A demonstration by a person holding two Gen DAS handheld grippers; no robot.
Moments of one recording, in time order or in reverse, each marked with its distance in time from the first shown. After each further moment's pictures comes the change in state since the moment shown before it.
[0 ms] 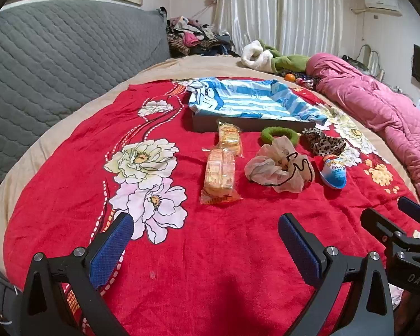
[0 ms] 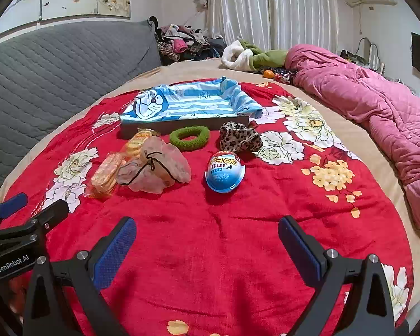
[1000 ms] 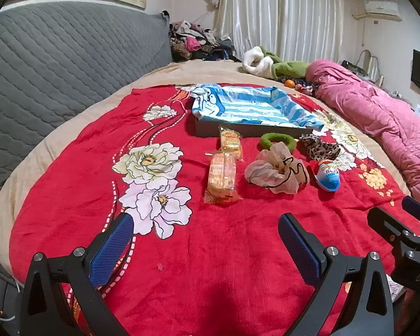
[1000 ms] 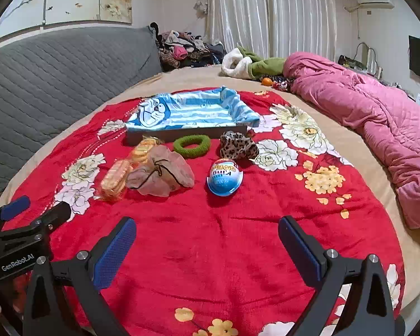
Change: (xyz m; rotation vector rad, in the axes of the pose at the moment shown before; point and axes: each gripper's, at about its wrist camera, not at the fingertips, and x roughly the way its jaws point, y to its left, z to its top) left arm -0.023 0.006 -0.001 -0.016 -0.026 -0.003; right arm -0.031 0.007 0.001 -0.006 -0.038 -0.003
